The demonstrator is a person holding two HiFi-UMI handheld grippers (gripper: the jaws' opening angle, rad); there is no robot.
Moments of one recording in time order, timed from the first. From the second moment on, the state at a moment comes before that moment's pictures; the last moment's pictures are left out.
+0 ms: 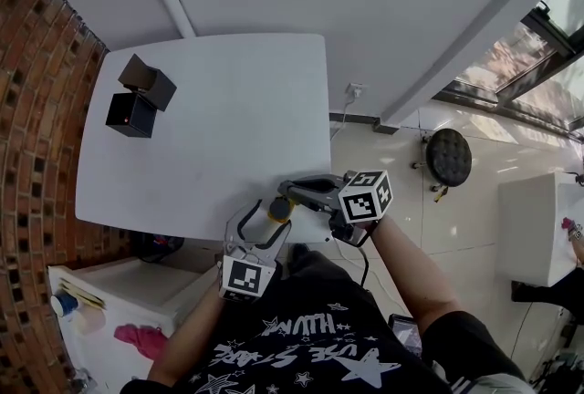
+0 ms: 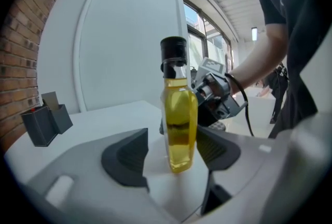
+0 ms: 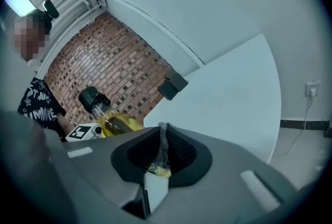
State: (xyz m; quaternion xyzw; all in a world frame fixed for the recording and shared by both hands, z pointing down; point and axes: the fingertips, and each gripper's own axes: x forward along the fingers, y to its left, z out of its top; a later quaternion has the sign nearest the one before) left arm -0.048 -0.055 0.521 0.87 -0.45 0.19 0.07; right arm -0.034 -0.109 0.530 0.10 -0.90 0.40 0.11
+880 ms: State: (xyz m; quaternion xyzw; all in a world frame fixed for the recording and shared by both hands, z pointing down) left arm -0.082 -0.041 0.483 0.87 -0.46 0.13 0.08; right arm 0.003 -0.131 0.540 0.25 -0.88 0.39 0.06
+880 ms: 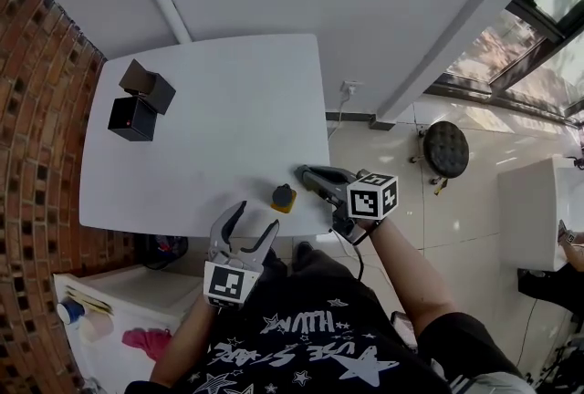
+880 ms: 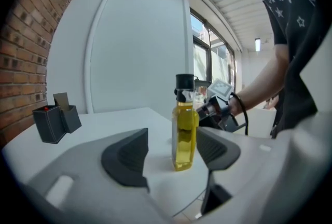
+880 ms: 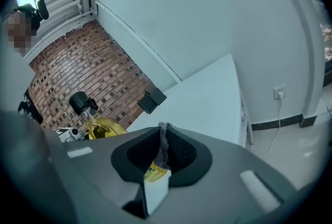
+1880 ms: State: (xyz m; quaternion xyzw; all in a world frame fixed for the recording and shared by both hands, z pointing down) left arm -0.123 -0.072 0.399 0.83 -0.55 0.07 0.05; right arm 0.040 -0.083 0.369 0.44 -0.89 0.14 -0.05
